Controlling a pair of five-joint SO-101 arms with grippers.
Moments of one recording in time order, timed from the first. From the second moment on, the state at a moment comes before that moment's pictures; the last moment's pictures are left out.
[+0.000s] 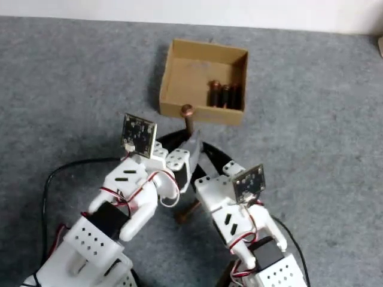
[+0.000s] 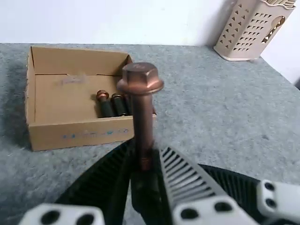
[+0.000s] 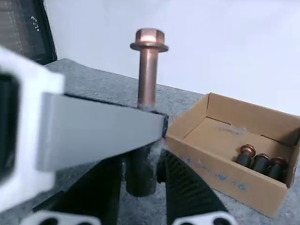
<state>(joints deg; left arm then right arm) 31.3 -64.2 67.8 24.6 23.3 -32.2 -102.2 95.8 16.8 1.3</state>
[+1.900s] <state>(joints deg) -1.7 -58.9 66.6 29.1 24.0 -34.9 -82.9 82.9 43.2 0.9</state>
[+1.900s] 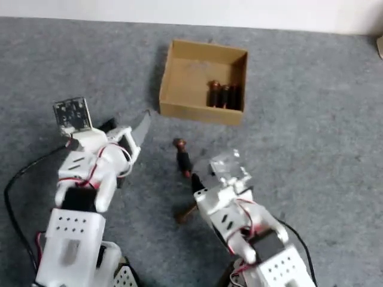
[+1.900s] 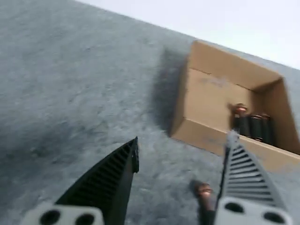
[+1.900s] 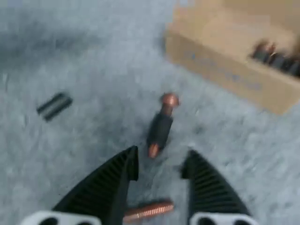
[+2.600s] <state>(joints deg) -3.3 -56.0 66.0 29.1 24.0 -38.4 -11.3 40.0 39.4 -10.4</state>
